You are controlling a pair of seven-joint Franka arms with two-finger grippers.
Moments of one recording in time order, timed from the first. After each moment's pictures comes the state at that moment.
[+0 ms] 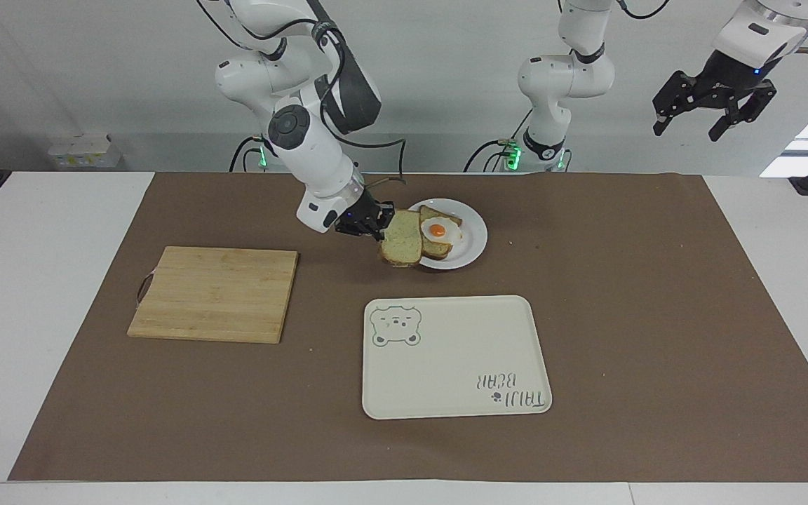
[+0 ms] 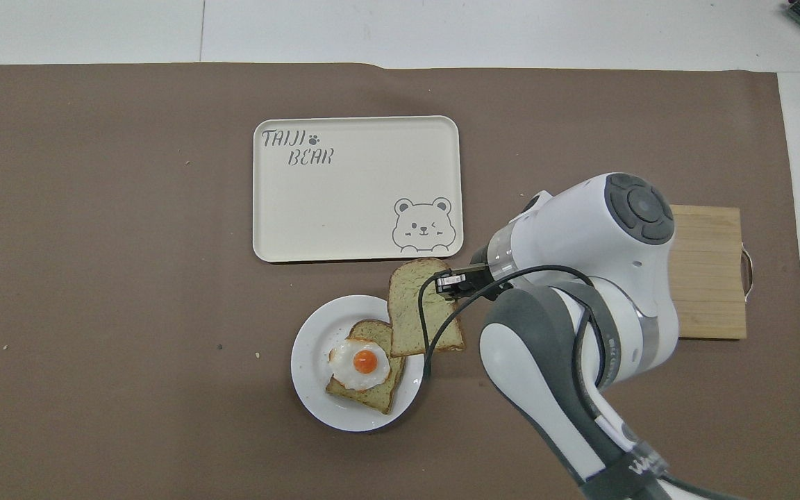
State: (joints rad) left arm -0.06 -0.05 0.04 -1.39 -0.04 1.29 0.12; right arm 0.49 0.11 -0.07 -1.93 0.43 2.02 0.14
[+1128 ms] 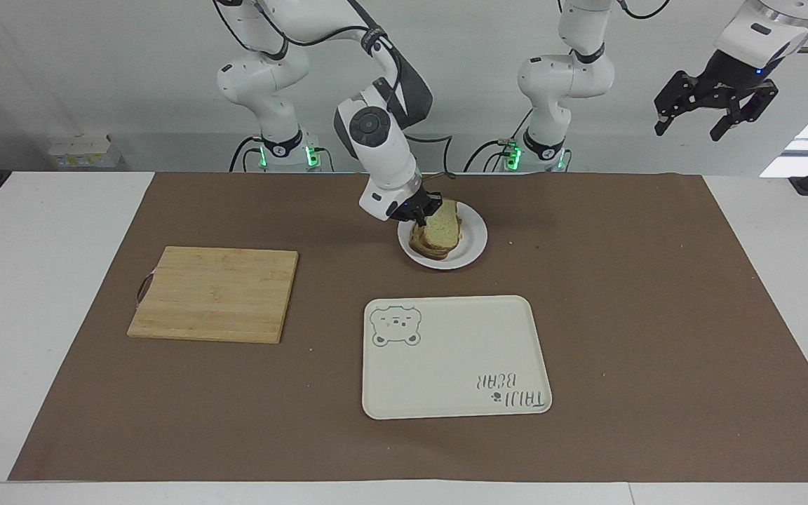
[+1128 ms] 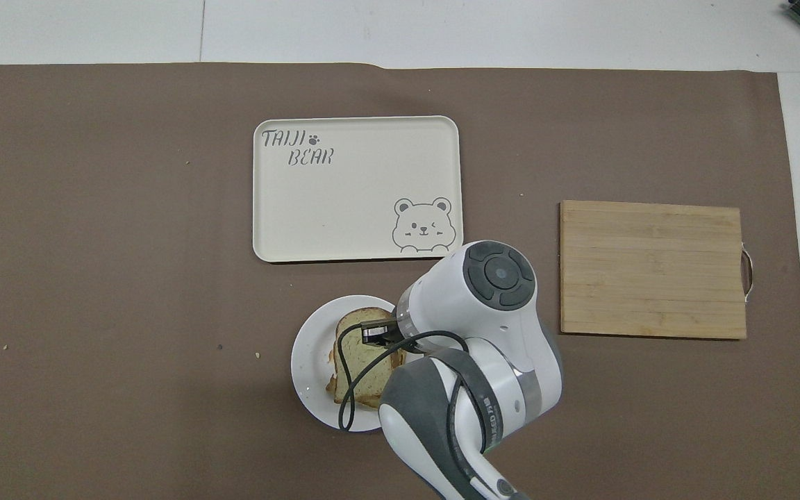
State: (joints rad) left arm -0.06 -0.05 0.04 -1.39 -0.04 1.29 0.12; right arm 0.69 0.18 -0.06 -1.99 0.43 2.15 0.34
